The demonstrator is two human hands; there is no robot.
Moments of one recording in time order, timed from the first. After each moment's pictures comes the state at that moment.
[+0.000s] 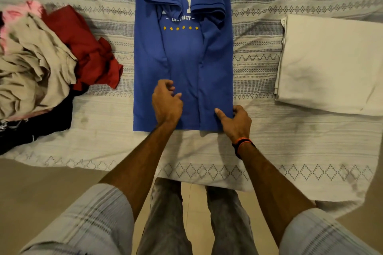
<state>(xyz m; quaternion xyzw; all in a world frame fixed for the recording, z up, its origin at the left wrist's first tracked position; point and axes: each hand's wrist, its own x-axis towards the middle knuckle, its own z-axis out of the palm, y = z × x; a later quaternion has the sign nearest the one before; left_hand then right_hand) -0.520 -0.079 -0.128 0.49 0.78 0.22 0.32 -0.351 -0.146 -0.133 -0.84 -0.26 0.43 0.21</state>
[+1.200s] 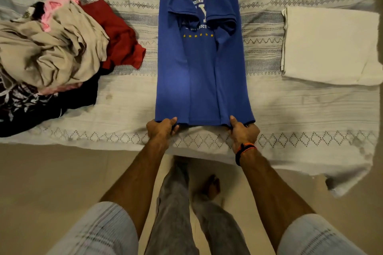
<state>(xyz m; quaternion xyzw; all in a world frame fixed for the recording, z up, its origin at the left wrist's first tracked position) -0.612 -0.213 -0.124 0.05 0.79 0.29 0.54 -0.414 -0.259 -0.142 -0.80 0.04 0.42 0.43</state>
